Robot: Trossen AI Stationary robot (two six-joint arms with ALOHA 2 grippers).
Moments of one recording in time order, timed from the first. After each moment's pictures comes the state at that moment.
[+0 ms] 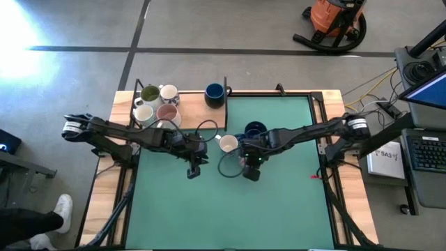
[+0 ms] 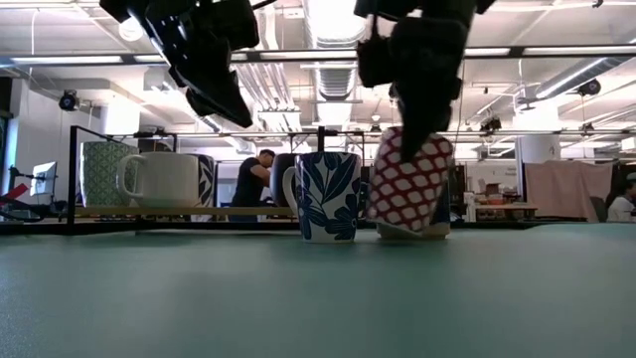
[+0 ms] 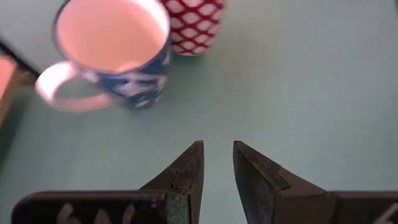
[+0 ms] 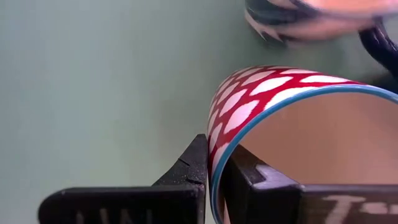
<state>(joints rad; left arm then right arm) -0.07 1.35 0.92 -0.41 -0.01 -0.24 0.06 1.70 1.28 -0.79 -0.05 0.38</state>
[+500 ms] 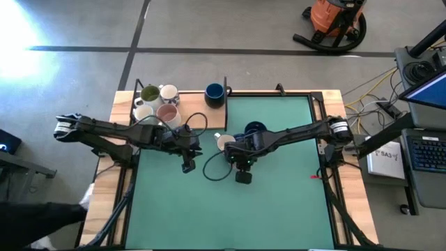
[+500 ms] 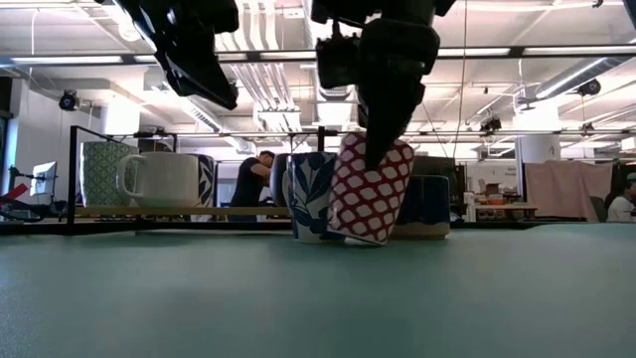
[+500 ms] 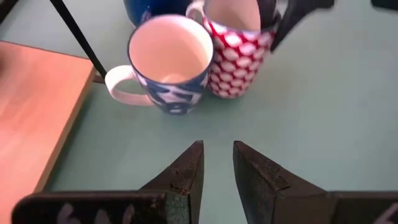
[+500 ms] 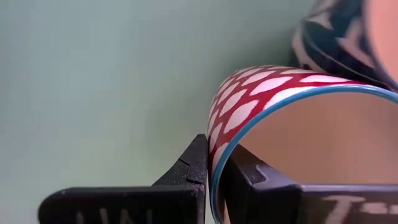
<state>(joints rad) -0.07 1.22 0.92 -0.51 -0.15 -0.28 0.08 1.89 1.50 -0.85 -0.08 0.19</state>
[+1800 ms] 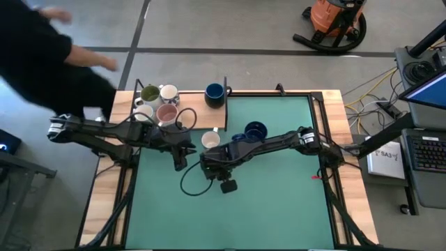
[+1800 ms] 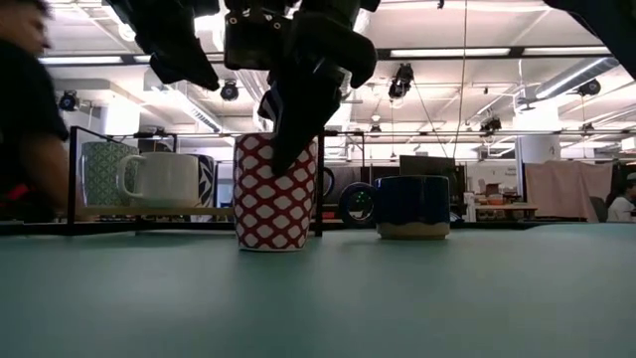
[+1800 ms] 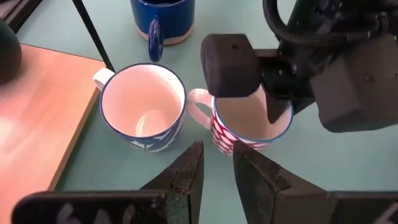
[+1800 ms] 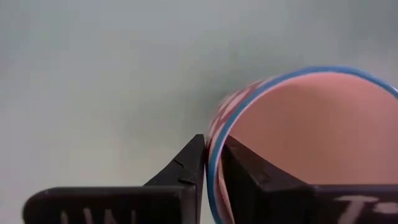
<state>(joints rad) -0.08 1.10 0.92 -0.60 -0.15 -0.29 0.12 2.24 1.99 -0.97 -0.08 -0.21</state>
